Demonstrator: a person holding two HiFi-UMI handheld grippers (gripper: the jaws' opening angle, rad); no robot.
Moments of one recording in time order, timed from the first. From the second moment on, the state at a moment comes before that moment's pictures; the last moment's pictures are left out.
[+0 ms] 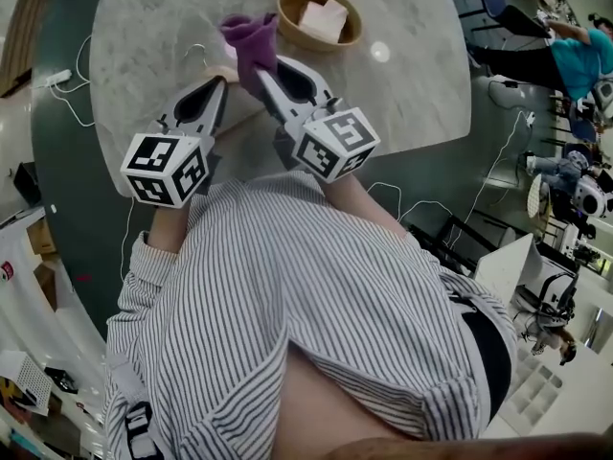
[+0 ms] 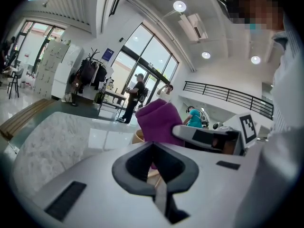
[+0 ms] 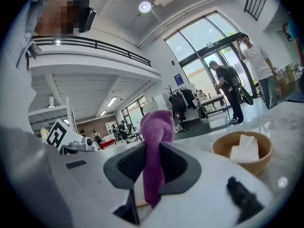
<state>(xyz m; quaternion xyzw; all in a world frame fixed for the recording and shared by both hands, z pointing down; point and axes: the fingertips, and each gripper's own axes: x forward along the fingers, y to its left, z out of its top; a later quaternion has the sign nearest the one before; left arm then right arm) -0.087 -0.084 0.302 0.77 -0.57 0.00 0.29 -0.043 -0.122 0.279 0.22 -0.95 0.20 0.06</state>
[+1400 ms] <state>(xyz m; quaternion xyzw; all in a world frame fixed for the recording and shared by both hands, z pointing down) -0.086 -0.080 0.307 0.77 -0.57 0.00 0.29 -0.046 -0.112 0.289 0.21 -0.96 0.18 0.09</state>
